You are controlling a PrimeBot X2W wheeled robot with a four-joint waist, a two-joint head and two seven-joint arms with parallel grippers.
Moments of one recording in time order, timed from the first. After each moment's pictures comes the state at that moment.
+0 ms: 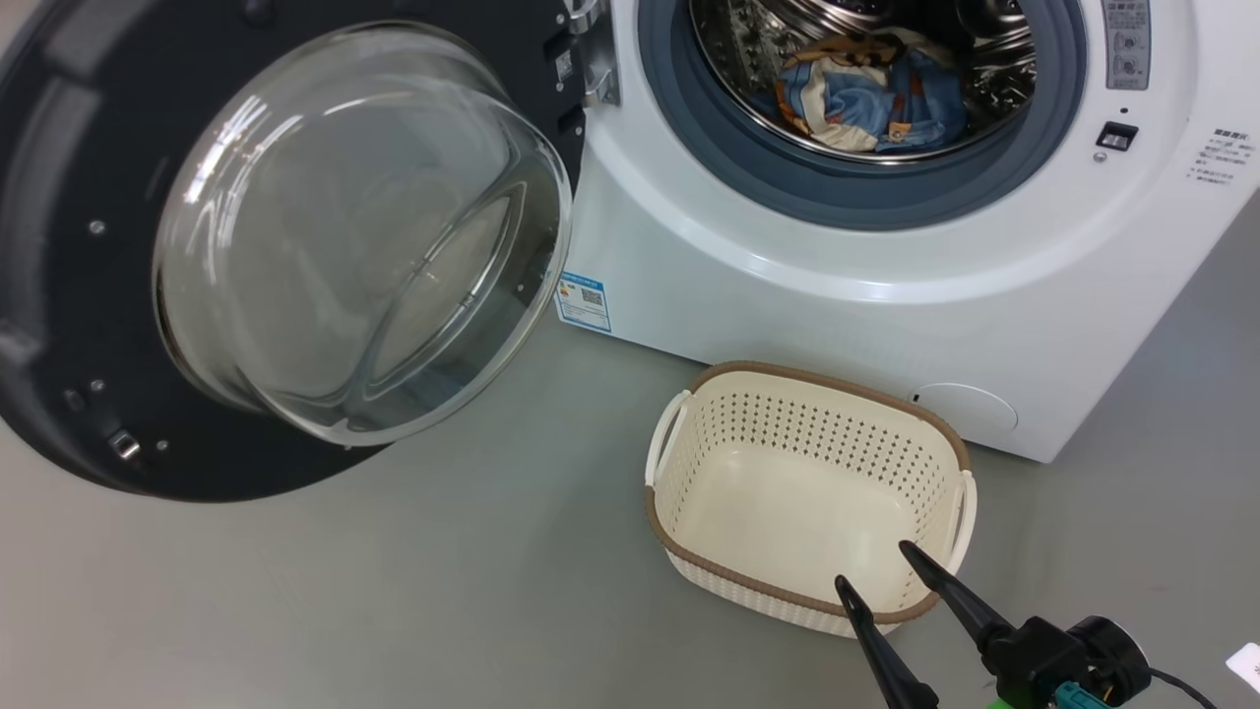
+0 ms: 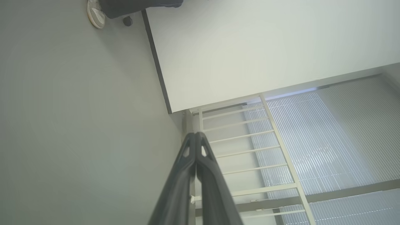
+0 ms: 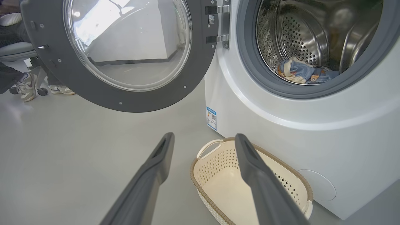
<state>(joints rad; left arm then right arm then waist) -0.64 0.46 0.66 0.91 -1.36 -0.12 -0.01 0.02 -0.19 0.24 0.13 0.14 0.13 -0.26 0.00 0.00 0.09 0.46</state>
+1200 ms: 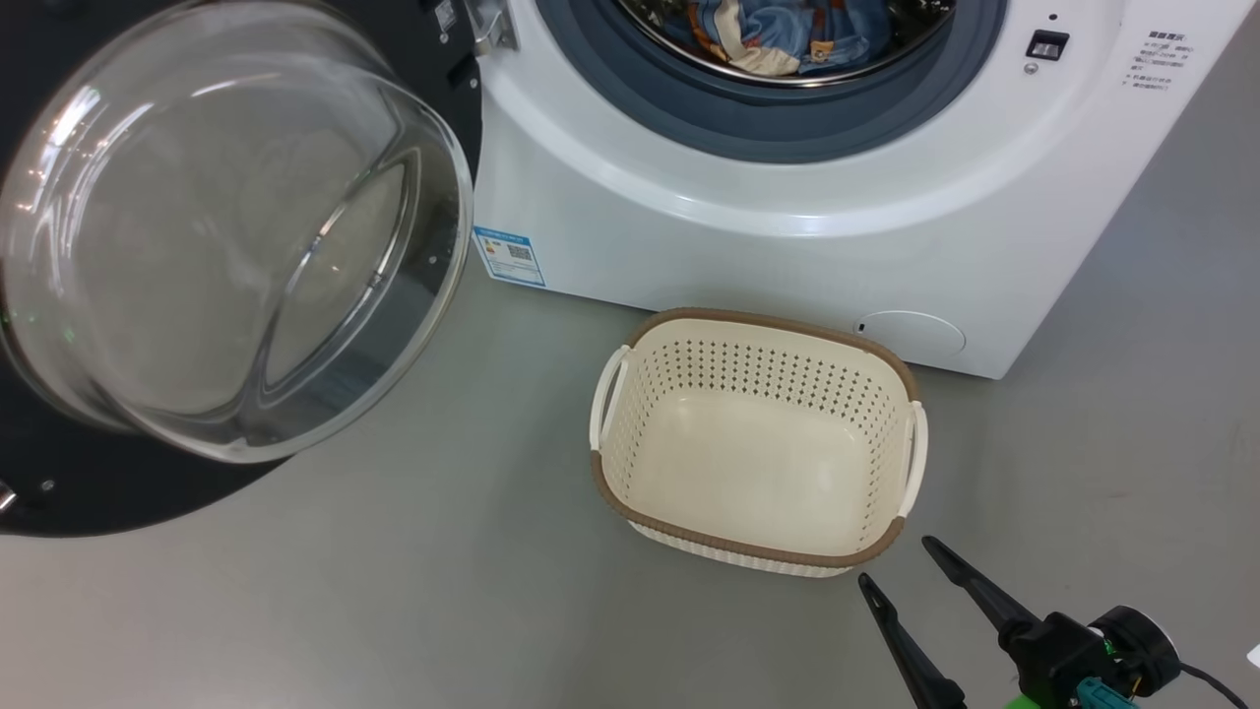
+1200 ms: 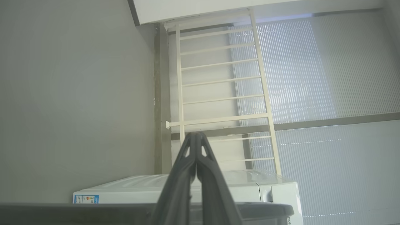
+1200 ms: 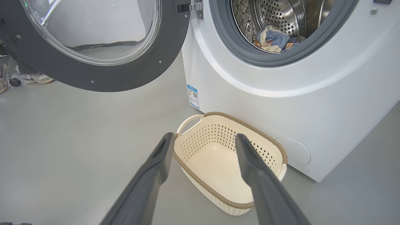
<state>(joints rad) -0.69 0.44 0.63 0.82 -1.55 -0.12 0.30 0.02 -0.26 0.25 0.13 0.14 0.13 -0.26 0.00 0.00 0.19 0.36</state>
